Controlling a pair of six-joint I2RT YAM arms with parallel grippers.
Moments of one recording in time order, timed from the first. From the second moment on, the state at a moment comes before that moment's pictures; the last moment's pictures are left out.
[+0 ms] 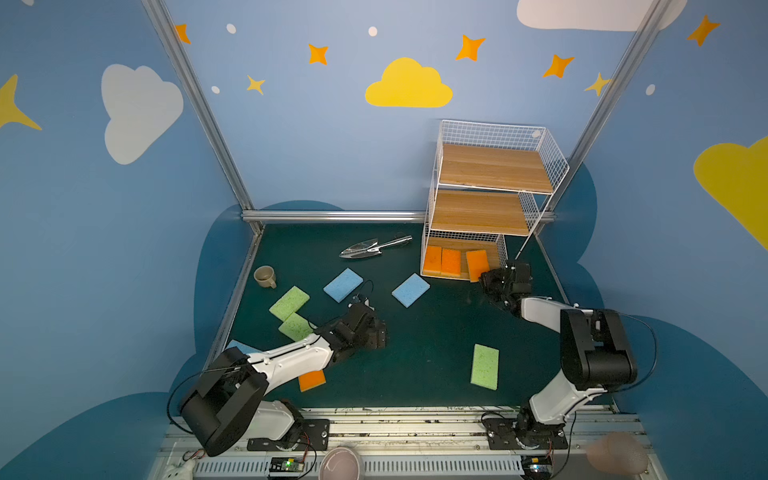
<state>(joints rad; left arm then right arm) -0.69 1.36 0.59 -0.14 -0.10 -0.64 0.08 1.71 0.83 0.23 -0.19 1.33</state>
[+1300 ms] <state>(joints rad) -0.68 1.42 0.61 -0.12 -0.10 -0.63 0.07 1.88 0.96 0.23 -0.24 1.35</state>
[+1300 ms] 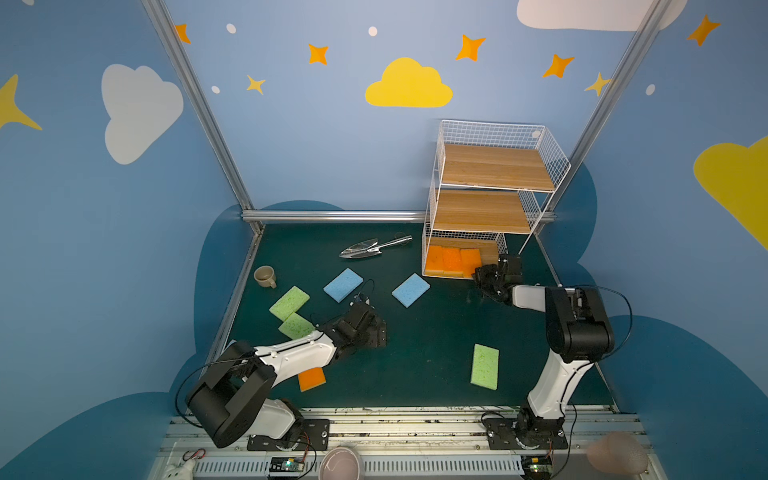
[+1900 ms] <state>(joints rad) -0.68 1.42 0.61 -0.12 -0.10 -0.63 0.02 1.87 0.99 0.22 -0.23 1.35</state>
